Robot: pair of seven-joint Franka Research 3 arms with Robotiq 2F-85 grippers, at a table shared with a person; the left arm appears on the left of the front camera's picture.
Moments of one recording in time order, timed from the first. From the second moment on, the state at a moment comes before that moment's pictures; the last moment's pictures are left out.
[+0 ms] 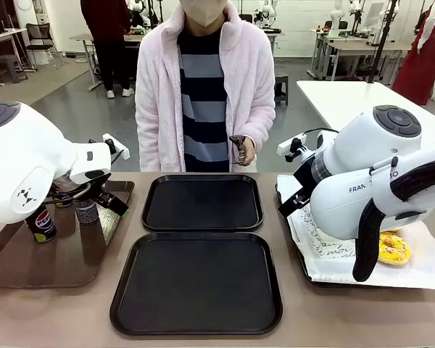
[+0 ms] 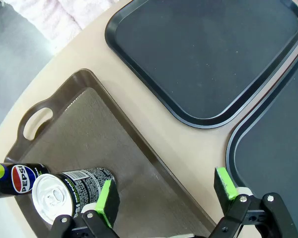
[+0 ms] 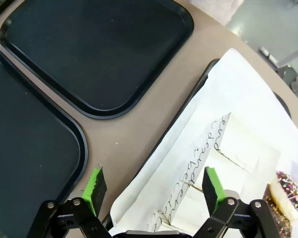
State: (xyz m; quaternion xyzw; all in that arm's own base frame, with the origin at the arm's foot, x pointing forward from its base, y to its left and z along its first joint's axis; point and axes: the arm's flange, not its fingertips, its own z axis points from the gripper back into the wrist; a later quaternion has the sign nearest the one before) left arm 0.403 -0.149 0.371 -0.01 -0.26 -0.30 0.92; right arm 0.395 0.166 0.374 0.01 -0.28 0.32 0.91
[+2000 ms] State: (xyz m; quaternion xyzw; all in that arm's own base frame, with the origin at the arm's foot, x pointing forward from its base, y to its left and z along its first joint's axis) left arm 0.336 -0.009 0.493 -0.31 -0.19 -0.17 0.92; right arm 0.300 -0.071 0.513 0.34 -0.14 0.12 0.92
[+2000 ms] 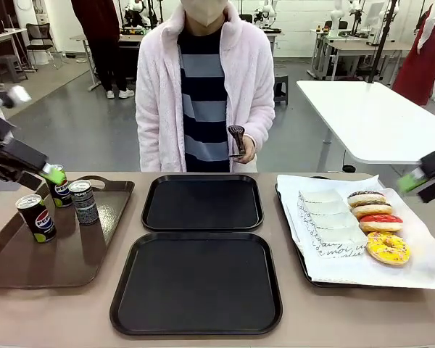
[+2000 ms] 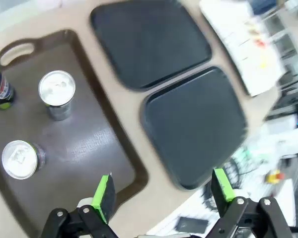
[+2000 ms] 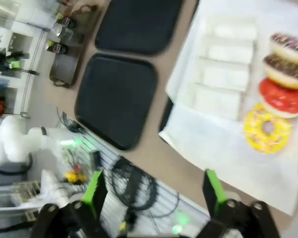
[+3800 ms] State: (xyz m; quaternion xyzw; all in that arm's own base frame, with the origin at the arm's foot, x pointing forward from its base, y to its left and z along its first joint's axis) left arm 0.300 0.198 0.456 -0.54 -0.21 0.08 0.81; right arm 0.268 -0.295 0.444 0.57 -0.11 -0.09 0.81
